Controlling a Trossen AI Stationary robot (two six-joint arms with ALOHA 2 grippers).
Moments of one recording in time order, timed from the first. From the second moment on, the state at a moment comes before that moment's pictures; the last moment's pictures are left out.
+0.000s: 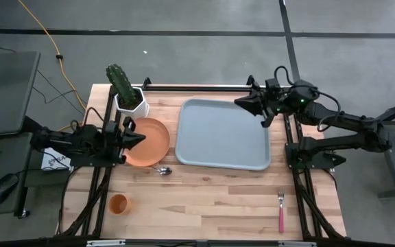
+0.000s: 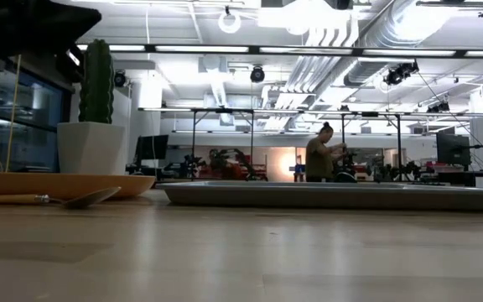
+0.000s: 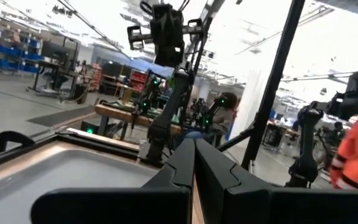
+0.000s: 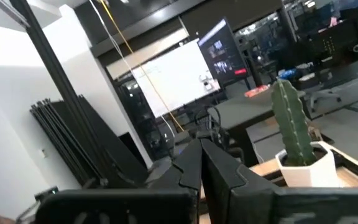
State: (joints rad) left arm -0.01 0.03 0.04 0.25 -0.13 -0.24; right arm -0.31 0.95 0.89 0.27 -0.34 0.48
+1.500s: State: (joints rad) left arm 0.07 1.11 1.27 -0.90 -0.11 -0.39; right arm -0.31 0.95 0.89 0.22 -0.41 0.41
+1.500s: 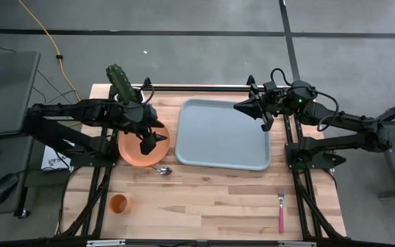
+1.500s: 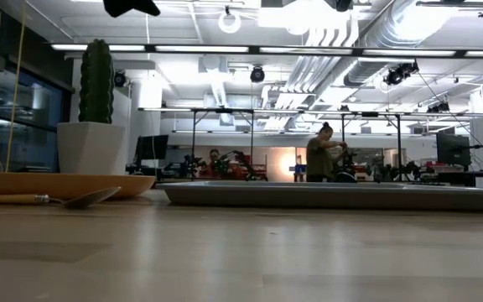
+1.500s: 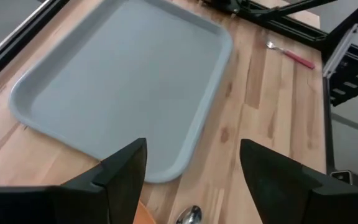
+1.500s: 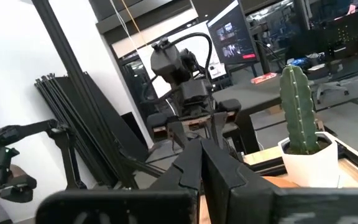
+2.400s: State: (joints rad) left arm 0.09 1.39 1.13 -1.05 -0.04 -0.57; right arm -0.31 0.95 0.89 0.16 -0.40 0.41
